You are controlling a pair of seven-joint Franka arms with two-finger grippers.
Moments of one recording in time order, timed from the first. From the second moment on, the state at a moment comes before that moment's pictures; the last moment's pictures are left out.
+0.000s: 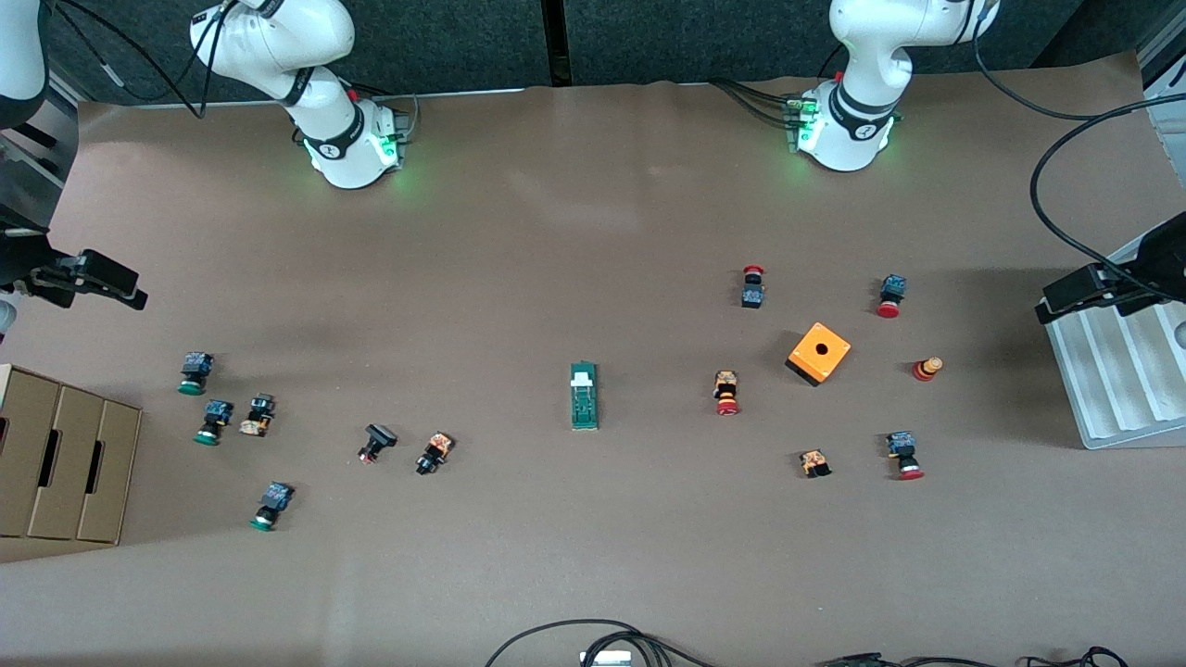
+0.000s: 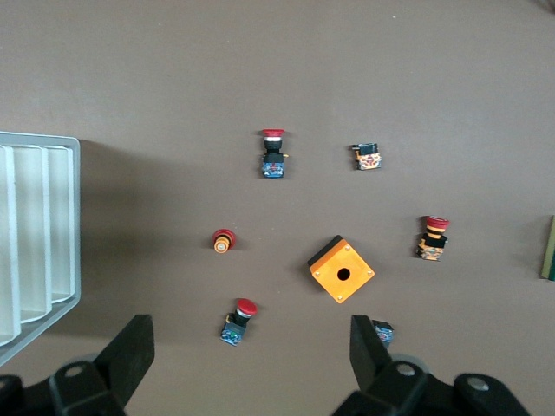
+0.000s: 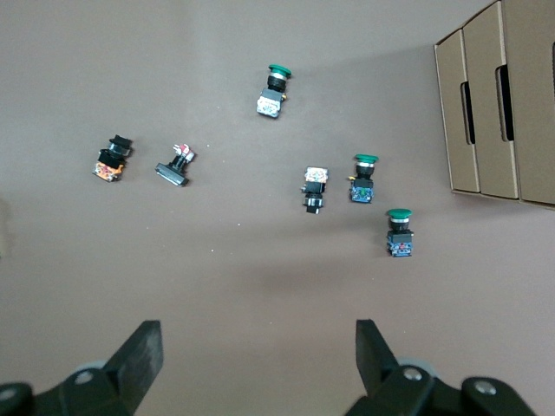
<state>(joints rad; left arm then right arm) -0.03 0.11 0.08 -1.49 -0.06 1.58 -0.04 0.15 -0.07 -0.26 -1.70 0.00 1.65 -0.01</state>
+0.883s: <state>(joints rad) -0.03 0.11 0.05 -1.49 -0.04 1.58 -0.04 0.15 -0.07 -0.26 -1.70 0.00 1.65 0.00</state>
